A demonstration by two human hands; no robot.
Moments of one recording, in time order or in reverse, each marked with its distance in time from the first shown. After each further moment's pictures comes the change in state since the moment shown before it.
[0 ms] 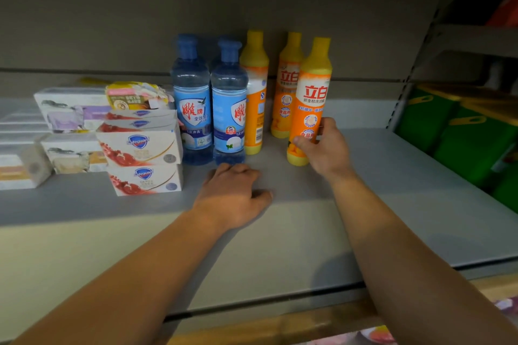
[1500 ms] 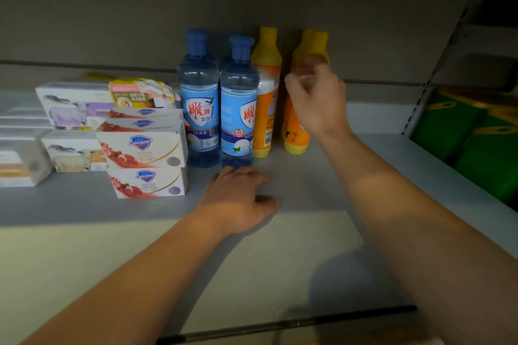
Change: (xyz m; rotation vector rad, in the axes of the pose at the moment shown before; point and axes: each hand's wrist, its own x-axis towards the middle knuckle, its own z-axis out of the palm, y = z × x) left_hand 0.001 0.000 -0.010 -0.109 -0.025 -0.040; right_hand 0.034 -0.089 0.010 0.018 0.194 -0.421
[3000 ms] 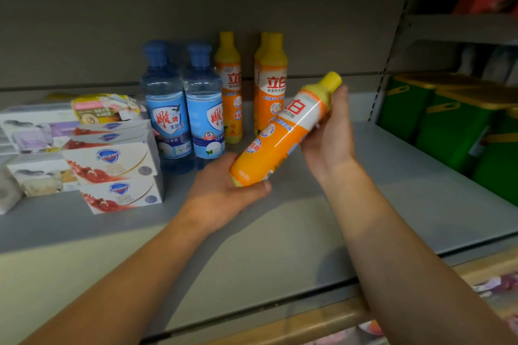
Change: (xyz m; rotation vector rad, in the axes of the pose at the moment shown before) left_hand -0.020 0.029 -0.018 -0.667 0.151 -0.024; right_hand -0.055 0.023 -0.050 1.199 0.182 0.741
